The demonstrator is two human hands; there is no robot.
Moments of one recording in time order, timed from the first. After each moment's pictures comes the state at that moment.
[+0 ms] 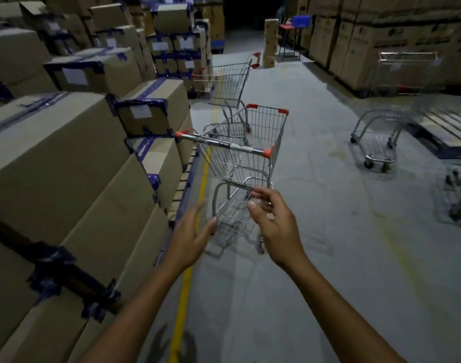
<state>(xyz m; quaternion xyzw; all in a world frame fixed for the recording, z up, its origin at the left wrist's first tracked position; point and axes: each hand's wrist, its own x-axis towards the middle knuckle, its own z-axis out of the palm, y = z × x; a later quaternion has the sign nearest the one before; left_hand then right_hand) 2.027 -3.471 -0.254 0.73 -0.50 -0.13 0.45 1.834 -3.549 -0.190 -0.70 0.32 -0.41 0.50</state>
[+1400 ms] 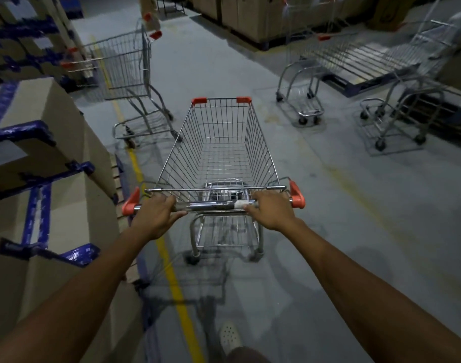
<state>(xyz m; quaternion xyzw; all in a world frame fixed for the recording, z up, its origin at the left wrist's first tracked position) 2.392 -3.880 -0.334 0.61 -0.79 -0.02 0.03 2.065 -3.895 -0.321 -0.78 0.61 -0.06 0.13</state>
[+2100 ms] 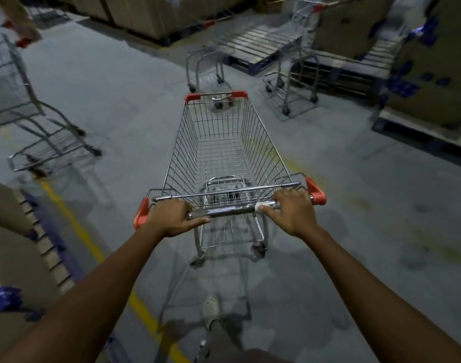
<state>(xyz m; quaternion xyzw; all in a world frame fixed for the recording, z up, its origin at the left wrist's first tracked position) 2.115 -3.784 -0.317 0.41 -0.91 -0.04 -0.04 1.808 -3.667 -0.333 -0.64 0.75 -0.14 0.06</state>
